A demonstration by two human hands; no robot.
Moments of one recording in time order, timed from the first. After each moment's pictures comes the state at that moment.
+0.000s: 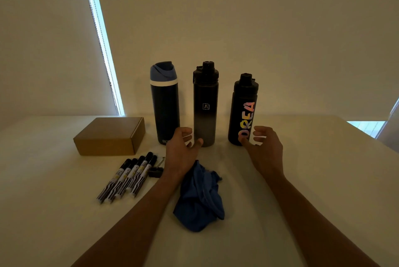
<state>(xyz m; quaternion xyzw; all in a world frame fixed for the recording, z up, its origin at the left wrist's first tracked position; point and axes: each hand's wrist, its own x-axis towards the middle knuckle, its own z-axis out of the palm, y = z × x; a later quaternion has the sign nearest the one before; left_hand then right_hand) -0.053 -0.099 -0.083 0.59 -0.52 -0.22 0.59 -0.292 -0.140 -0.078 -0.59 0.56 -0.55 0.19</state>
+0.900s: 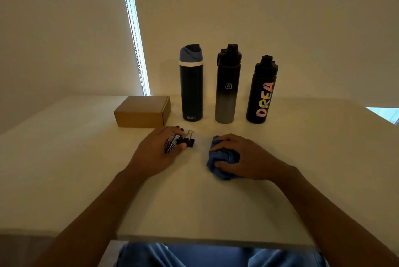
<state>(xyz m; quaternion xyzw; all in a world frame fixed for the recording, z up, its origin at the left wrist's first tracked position) 0.058 0.042 -0.081 0.66 -0.69 -0.01 0.31 -0.238 -0.026 -0.060 -0.92 0.33 -0.13 0.17</state>
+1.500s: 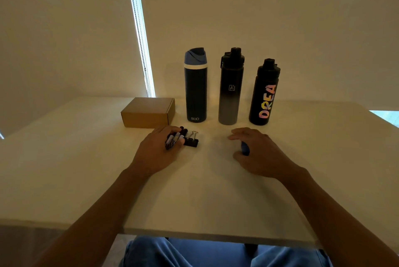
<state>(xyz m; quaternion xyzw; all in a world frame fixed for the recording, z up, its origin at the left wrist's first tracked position) 0.064 0.045 -0.079 0.67 -0.67 0.00 0.32 -0.249 -0.012 -0.045 -0.88 0.44 -0.17 0.10</state>
